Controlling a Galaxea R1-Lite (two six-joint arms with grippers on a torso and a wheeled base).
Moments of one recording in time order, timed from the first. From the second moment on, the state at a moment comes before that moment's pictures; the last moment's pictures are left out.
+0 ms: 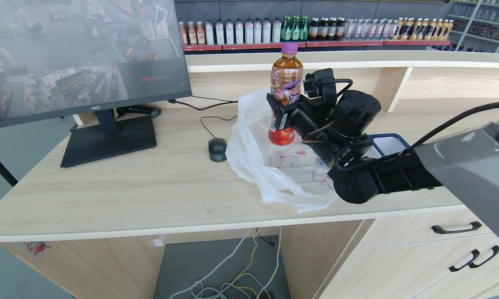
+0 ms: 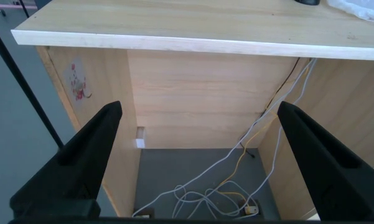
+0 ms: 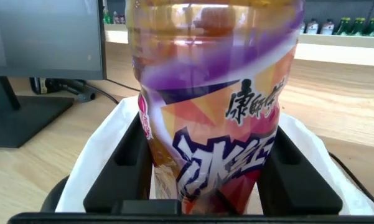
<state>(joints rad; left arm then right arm) 0.00 0.00 0.00 0.00 0.00 0.00 0.52 2.20 -1.45 -1.16 -0.03 -0.11</state>
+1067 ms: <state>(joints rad) 0.00 0.00 0.00 0.00 0.00 0.00 0.52 2.36 -1.63 -1.16 -0.03 -0.11</state>
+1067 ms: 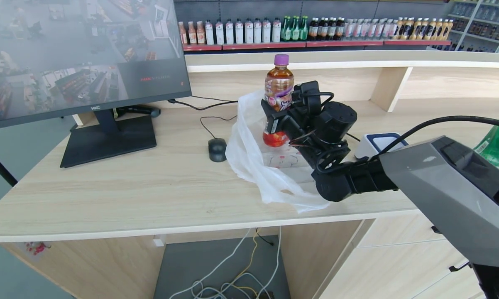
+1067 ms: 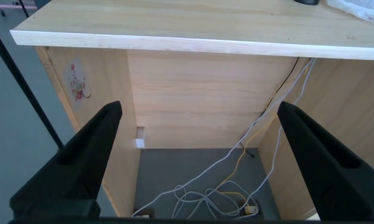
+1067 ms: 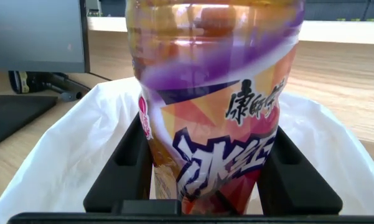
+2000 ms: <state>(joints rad) 0.00 0.00 0.00 0.00 0.00 0.00 0.50 2.37 -1.61 -1.13 -0.02 -0.11</state>
